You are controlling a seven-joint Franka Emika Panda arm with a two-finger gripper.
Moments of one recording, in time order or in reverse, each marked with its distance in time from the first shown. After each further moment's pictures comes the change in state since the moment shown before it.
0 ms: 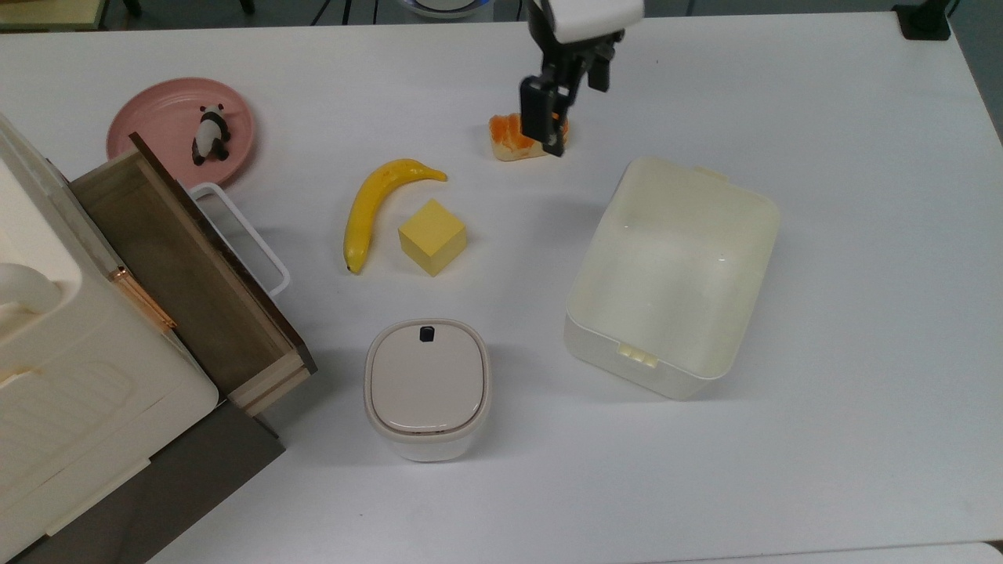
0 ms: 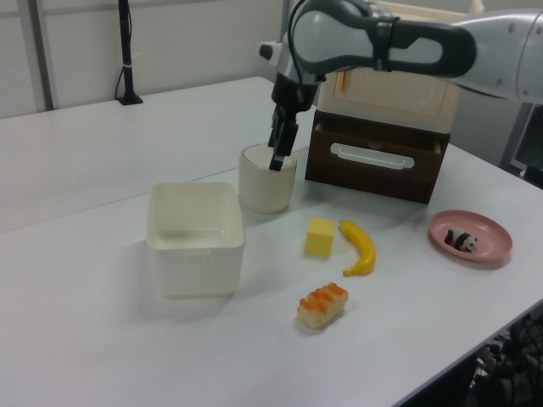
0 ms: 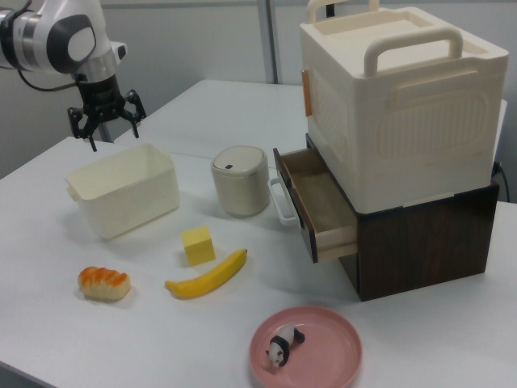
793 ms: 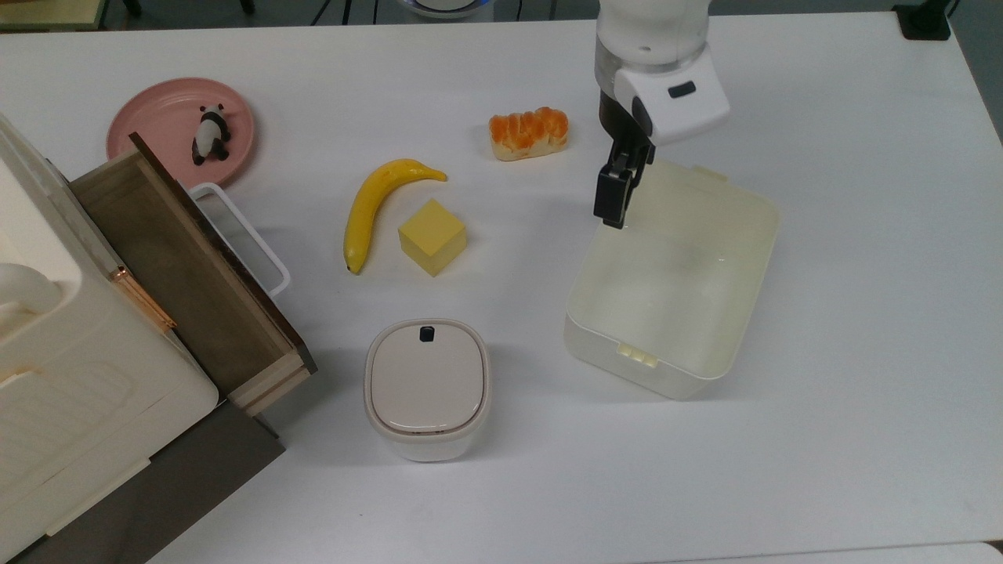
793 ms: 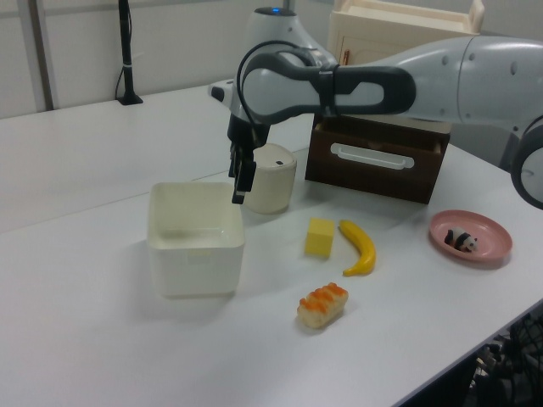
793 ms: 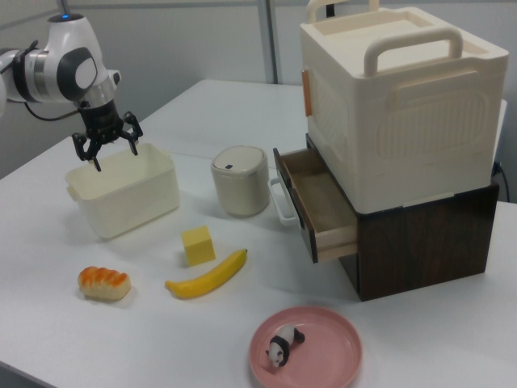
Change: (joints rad) arm 0.103 0.184 -0.001 0.068 -0.090 0.109 0.002
